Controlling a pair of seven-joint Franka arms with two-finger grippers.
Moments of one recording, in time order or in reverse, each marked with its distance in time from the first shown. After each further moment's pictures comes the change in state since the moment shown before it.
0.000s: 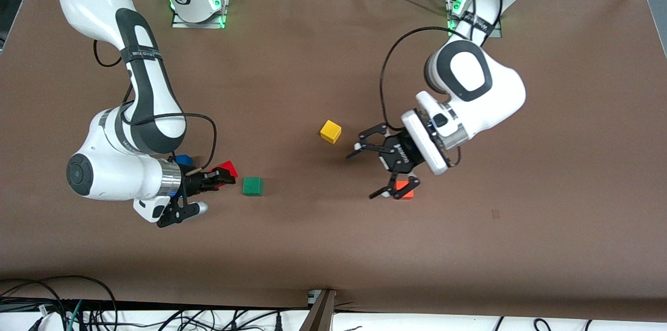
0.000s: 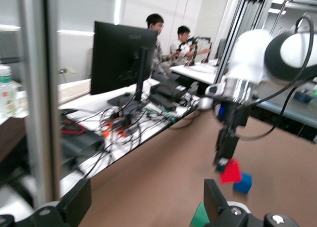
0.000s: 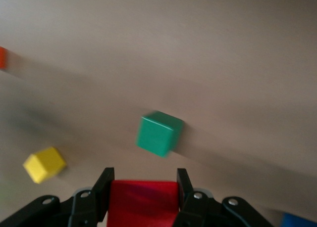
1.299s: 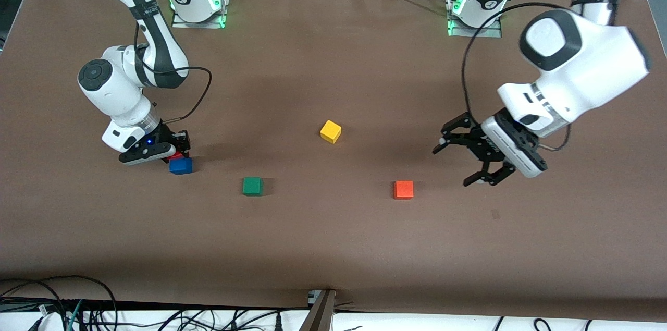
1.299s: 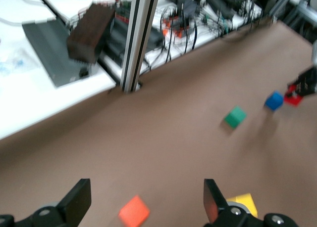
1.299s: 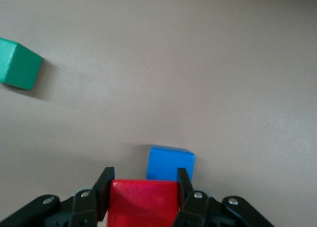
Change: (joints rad) left arm 0.229 -0.211 0.023 -0.072 1.011 -0.345 -0.965; right arm -0.001 -0.446 -0.062 -0.976 -0.296 0.889 -0.021
